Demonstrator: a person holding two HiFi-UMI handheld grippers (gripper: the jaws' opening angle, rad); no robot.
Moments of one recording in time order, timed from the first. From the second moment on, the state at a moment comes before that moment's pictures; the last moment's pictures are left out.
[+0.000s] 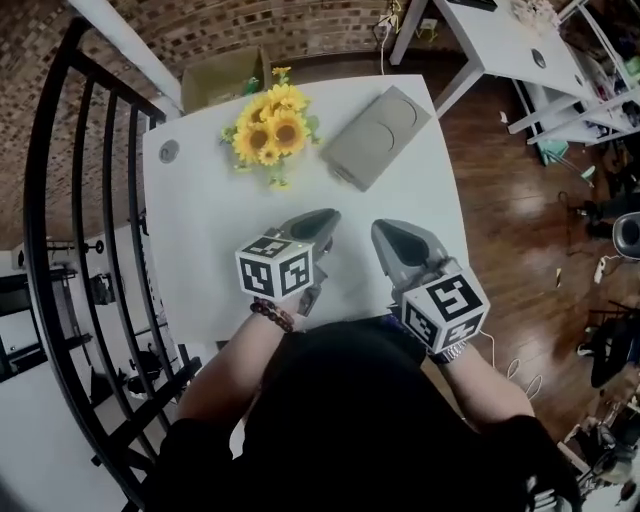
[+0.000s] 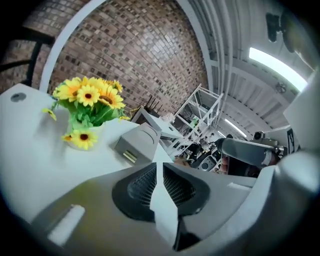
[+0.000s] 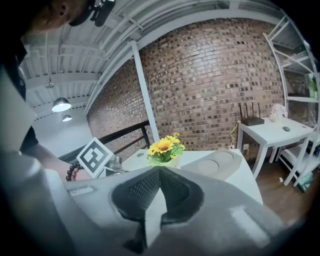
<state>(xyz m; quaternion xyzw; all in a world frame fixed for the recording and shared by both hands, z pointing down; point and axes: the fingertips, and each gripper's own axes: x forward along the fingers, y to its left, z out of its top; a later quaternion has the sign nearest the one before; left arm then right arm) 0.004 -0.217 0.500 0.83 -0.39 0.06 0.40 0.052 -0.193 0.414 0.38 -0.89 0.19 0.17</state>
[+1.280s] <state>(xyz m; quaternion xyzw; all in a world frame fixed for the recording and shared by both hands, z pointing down) 0.031 -0.297 0.599 0.66 -0.40 -0.08 0.63 0.081 -0.268 0.467 0.30 -0.90 0.25 0.18</state>
